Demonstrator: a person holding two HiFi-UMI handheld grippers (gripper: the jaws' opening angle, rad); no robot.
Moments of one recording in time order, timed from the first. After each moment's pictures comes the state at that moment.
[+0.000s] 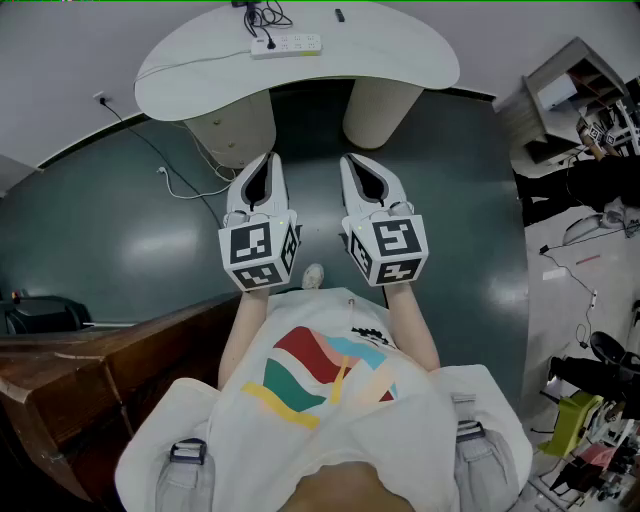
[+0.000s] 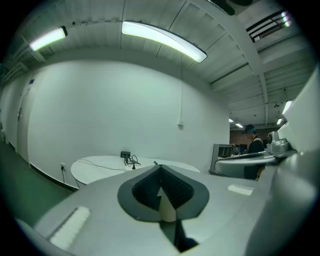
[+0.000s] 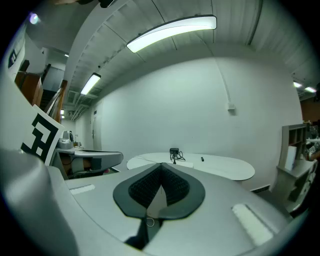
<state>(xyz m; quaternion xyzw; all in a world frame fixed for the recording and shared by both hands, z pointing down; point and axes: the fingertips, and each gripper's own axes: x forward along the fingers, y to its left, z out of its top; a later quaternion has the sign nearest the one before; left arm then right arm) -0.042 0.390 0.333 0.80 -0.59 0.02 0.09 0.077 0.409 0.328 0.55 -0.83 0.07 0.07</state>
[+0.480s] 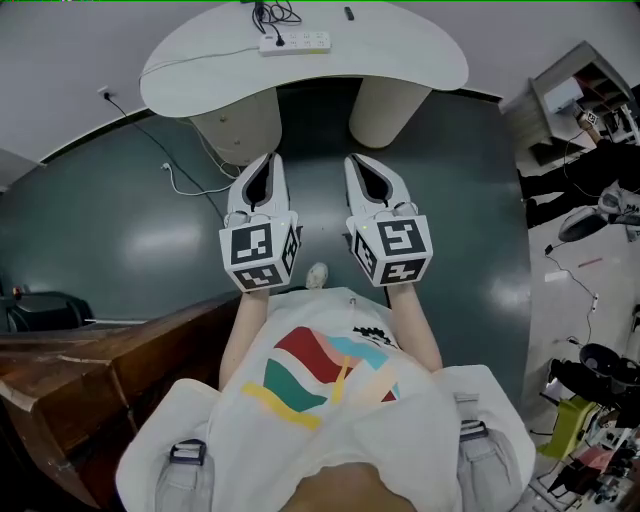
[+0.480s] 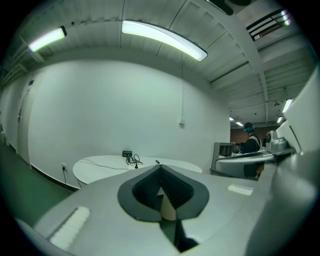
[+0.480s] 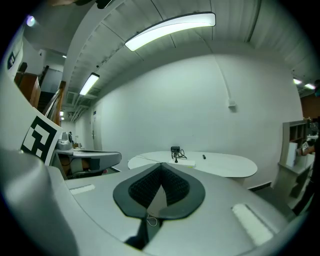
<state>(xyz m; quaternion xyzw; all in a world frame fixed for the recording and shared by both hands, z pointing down) -0.057 0.382 0.338 0.80 -0.59 0.02 0.09 0.066 0.400 0.333 0.55 -0.83 0.08 0.07</state>
